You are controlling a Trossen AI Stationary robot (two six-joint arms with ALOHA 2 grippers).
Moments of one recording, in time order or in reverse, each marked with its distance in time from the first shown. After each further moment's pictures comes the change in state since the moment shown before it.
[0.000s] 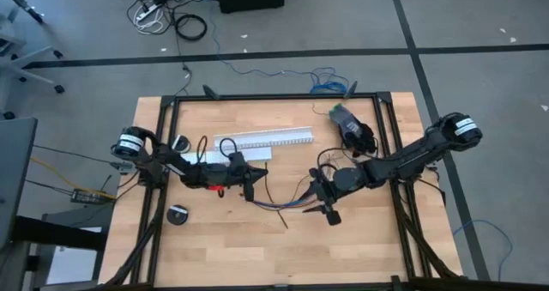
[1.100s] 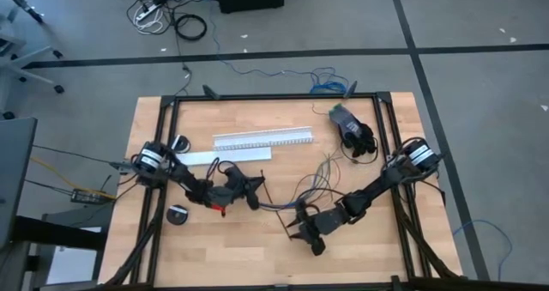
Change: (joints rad) left arm -0.187 0.211 0.068 0.057 -0.431 -0.208; right arm 0.222 0.496 0.189 0.200 0.293 -0.194
